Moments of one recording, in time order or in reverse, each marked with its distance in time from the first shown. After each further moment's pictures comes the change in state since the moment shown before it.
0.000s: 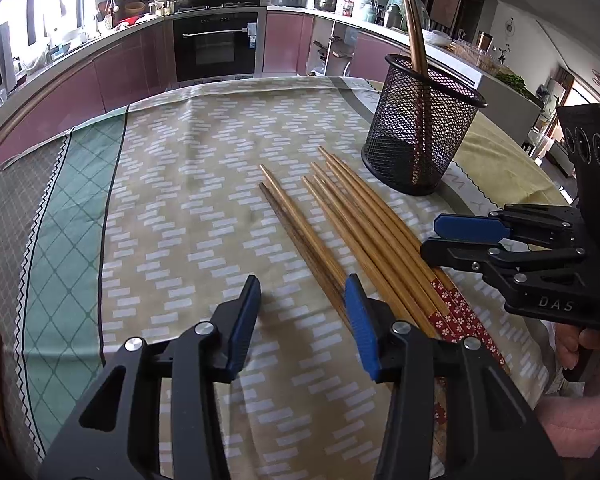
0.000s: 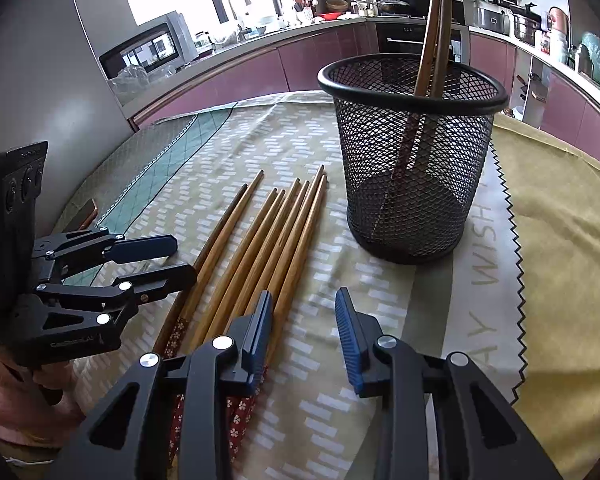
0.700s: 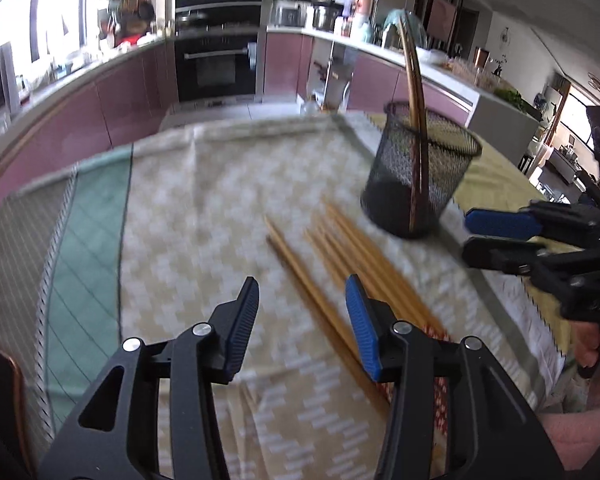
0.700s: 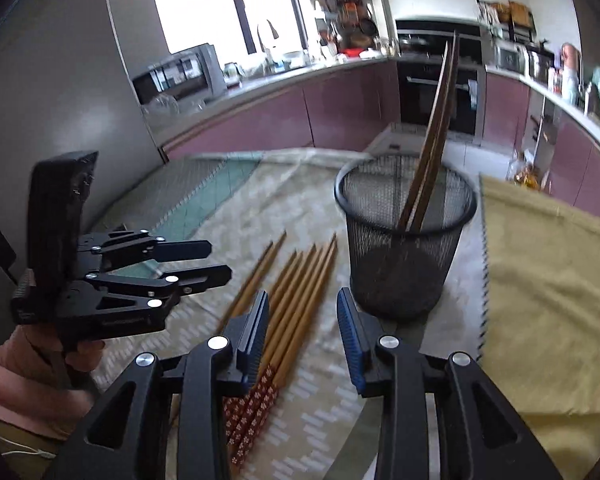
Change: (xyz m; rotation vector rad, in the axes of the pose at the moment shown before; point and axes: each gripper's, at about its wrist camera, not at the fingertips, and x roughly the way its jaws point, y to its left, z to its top) left arm -0.013 0.002 0.022 0.009 -0.067 0.007; right arm -0.038 -0.007 0.015 -0.047 -0.084 0.055
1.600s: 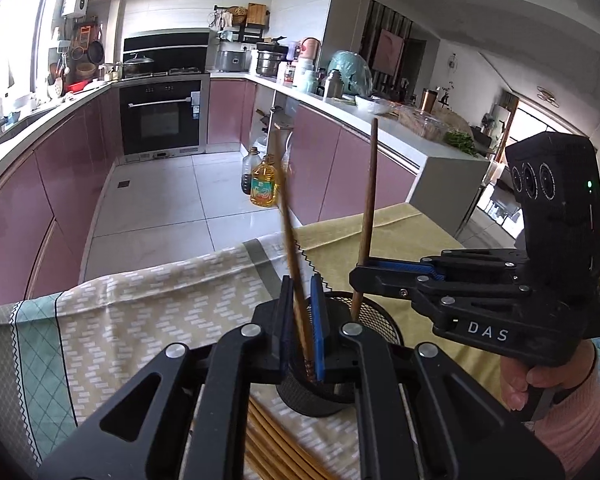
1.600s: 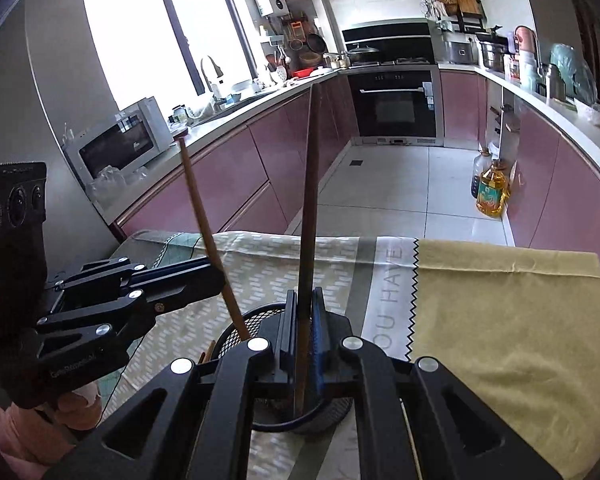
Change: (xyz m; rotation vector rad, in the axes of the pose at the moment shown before) left arm 0.009 -0.065 0.163 0.078 -0.157 -0.181; right arm -0.012 -0.076 0.099 0.145 -0.115 -0.066
